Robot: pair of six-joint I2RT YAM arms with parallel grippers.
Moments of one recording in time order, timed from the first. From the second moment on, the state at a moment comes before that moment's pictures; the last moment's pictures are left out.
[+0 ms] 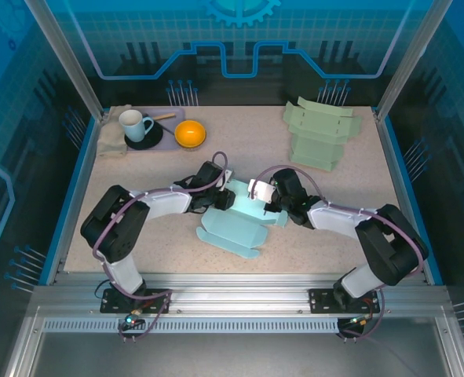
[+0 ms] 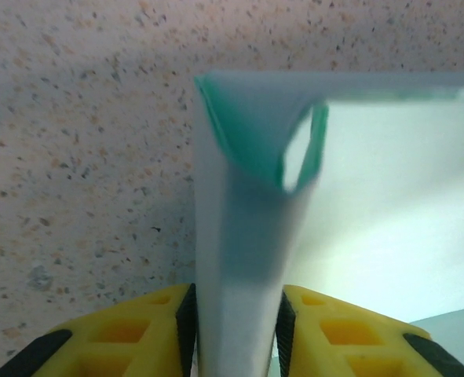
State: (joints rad) left arm -0.55 1.76 0.94 -0.10 0.10 -0.24; right arm 0.57 1.53 0.70 0.14 0.05 -0.81
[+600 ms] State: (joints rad) left arm -0.65 1.89 1.12 -0.28 -0.20 -0.28; right arm 0.56 1.57 0.71 0.13 0.11 -0.78
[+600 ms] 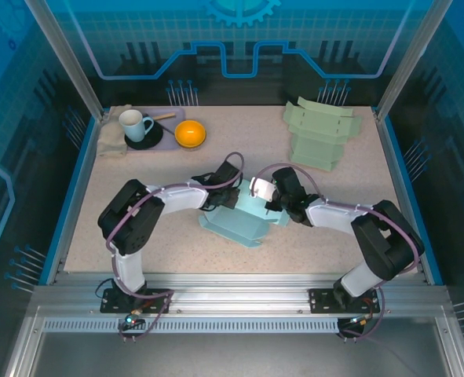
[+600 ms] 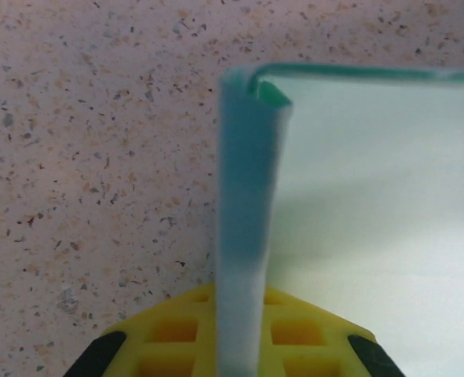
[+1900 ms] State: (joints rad) left arm -0.54 1.88 1.31 -0.45 0.04 -0.36; right arm 0.56 1.58 0.71 0.17 0.11 -0.71
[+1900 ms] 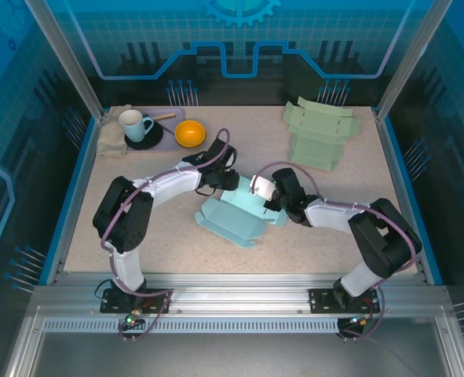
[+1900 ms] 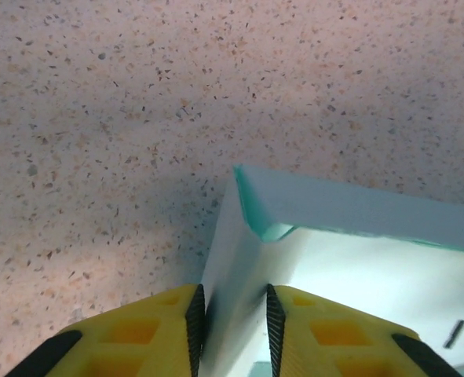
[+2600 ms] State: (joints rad) left arm -0.63 2.05 1.50 -0.61 -0.27 -0.30; right arm 0.56 1.64 0.73 0.16 0.15 -0.64
